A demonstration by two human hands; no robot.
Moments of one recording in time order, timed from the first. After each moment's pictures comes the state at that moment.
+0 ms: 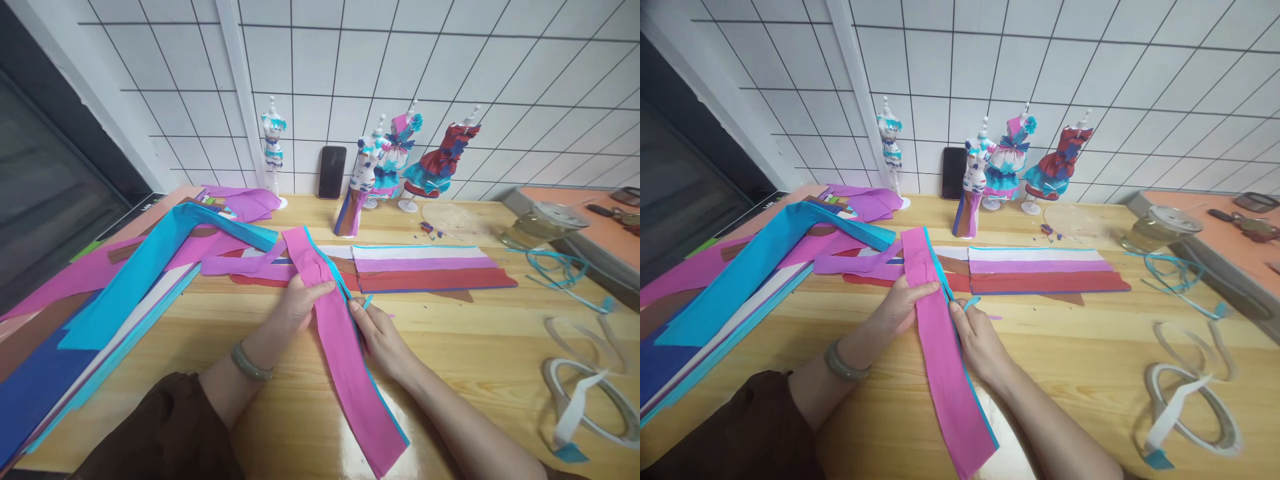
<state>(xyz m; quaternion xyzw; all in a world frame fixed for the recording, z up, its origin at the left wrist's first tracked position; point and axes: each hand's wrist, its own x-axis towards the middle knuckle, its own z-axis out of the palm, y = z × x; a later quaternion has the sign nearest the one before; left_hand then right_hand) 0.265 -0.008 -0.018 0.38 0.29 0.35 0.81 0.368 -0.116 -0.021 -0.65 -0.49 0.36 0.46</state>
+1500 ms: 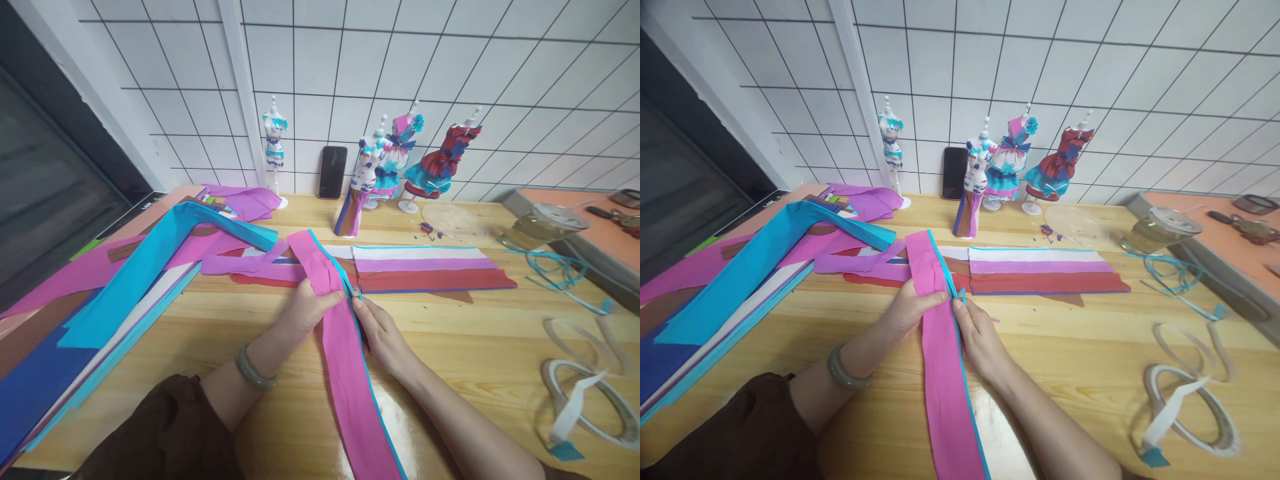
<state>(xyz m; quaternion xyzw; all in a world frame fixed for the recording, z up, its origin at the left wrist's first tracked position) 0.265 -0.016 -0.025 0.47 0.28 0.33 0.77 0.369 -0.116 -0.018 -0.65 -0.46 0.37 0.47</state>
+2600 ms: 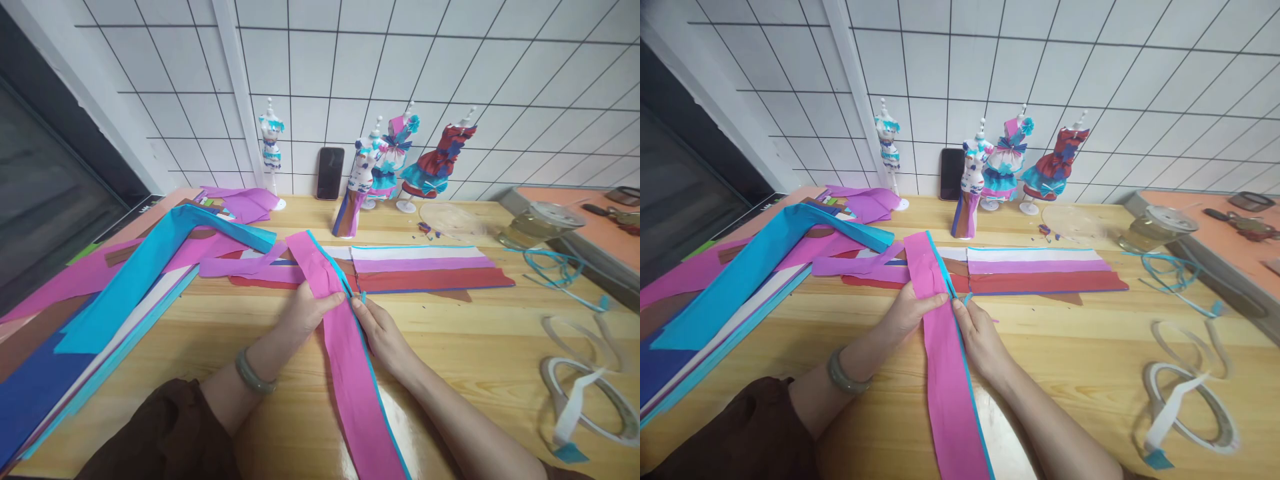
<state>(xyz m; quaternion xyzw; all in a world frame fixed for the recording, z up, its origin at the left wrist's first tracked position) 0.265 -0.018 -0.025 0.49 0.29 0.32 0.76 0.372 -0.114 -0.021 -0.65 -0.46 0.37 0.48</state>
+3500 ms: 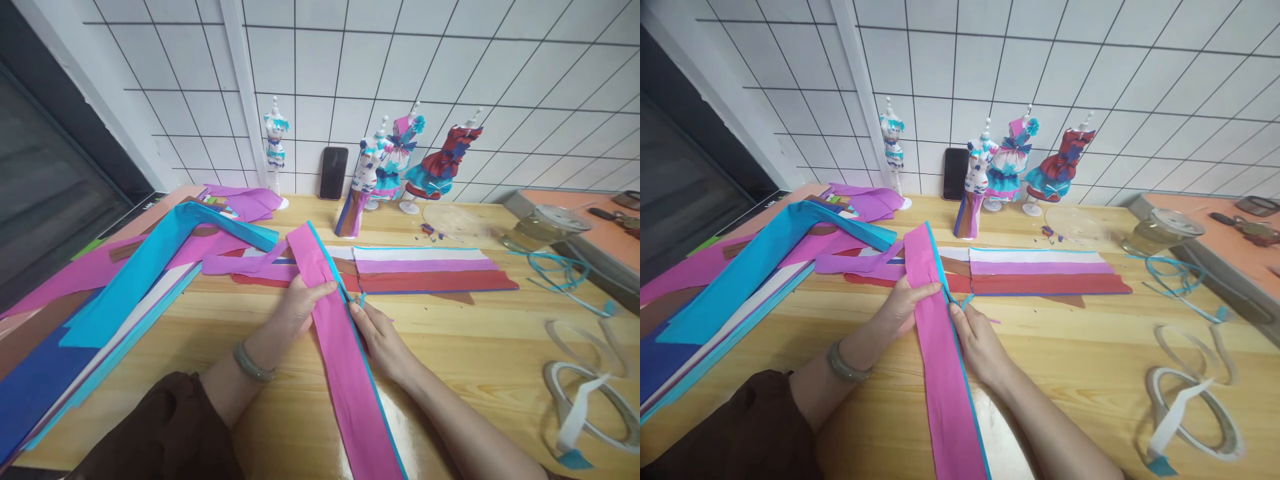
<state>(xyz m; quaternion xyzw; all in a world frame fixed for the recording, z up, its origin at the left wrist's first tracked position) 0.264 -0.008 -0.019 0.36 0.30 0.34 0.82 0.368 -0.117 -0.020 -0.66 -0.50 0.35 0.43</state>
